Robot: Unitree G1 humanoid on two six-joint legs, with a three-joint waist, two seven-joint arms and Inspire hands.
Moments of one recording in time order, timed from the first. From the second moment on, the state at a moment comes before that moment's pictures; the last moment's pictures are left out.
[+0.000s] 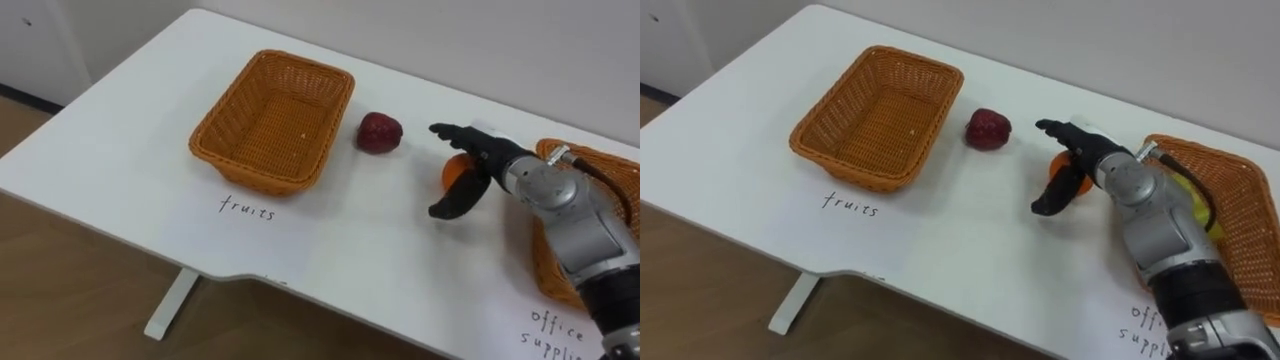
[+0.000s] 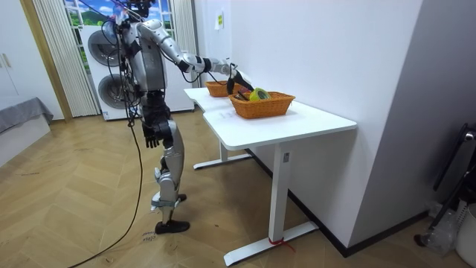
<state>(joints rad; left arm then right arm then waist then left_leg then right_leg) 0.19 0.26 0.05 1.12 -0.12 0.21 -0.05 -0.47 -0.49 0.21 0.47 -0.37 0.28 0.35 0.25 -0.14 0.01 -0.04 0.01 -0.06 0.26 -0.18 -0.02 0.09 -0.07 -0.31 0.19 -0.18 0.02</state>
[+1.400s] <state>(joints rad) 0.11 0.27 0.03 1.12 -0.12 0.19 -0.01 -0.65 -0.50 0.25 0.79 -0.38 0.24 0.10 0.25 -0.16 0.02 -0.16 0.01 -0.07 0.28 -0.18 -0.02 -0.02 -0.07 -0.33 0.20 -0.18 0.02</state>
